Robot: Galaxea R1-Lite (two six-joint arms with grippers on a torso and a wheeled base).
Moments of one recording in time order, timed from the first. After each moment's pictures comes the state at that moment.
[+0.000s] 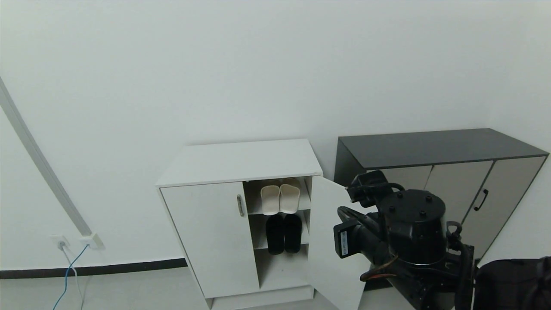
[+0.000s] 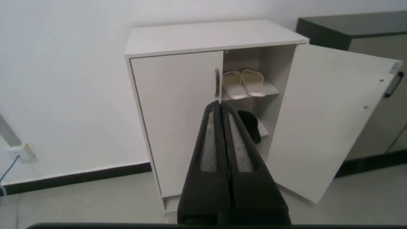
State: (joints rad) left arm 0.00 0.00 0.00 0.00 -0.04 0.02; right arm 0.88 1.80 -0.71 -0.81 -0.56 0.14
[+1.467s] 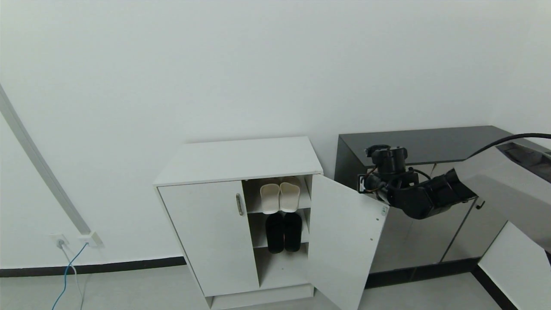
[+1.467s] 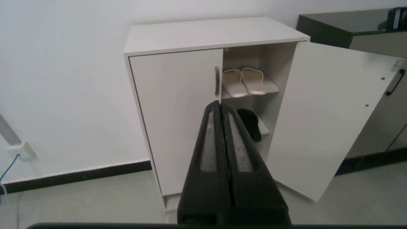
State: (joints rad) left arm 0.00 0.00 0.00 0.00 -0.03 0.02; right arm 0.37 2.29 -1.38 -0.52 -0.35 0.14
